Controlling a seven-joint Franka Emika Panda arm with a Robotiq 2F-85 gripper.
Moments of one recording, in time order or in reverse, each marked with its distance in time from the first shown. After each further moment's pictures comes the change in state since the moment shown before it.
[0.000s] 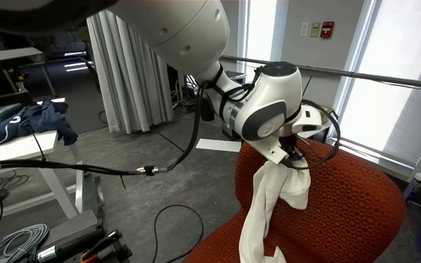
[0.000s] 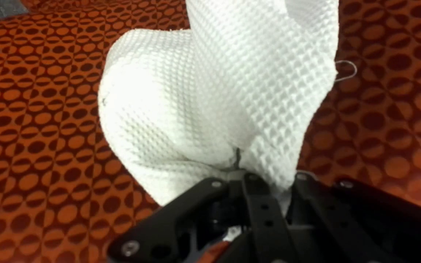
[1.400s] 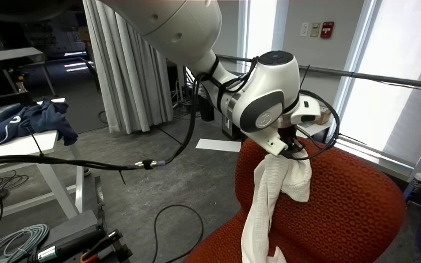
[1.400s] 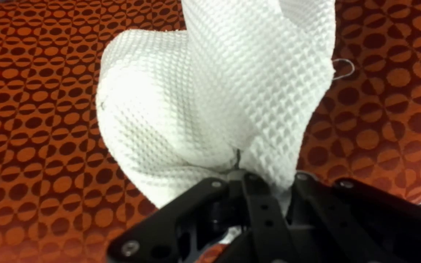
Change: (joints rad) arm 0.036 -0.032 -0.027 -0.003 0.014 -0.006 -0.001
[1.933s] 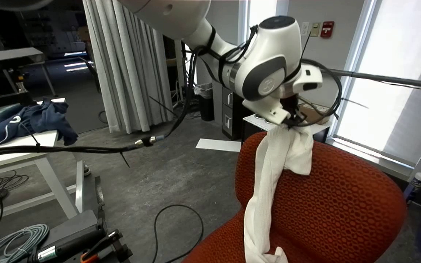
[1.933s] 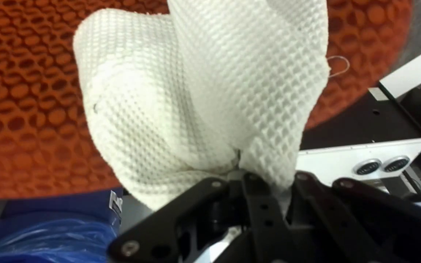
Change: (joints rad) arm 0.084 -0.041 -0.037 0.133 0.050 -0.113 0.000
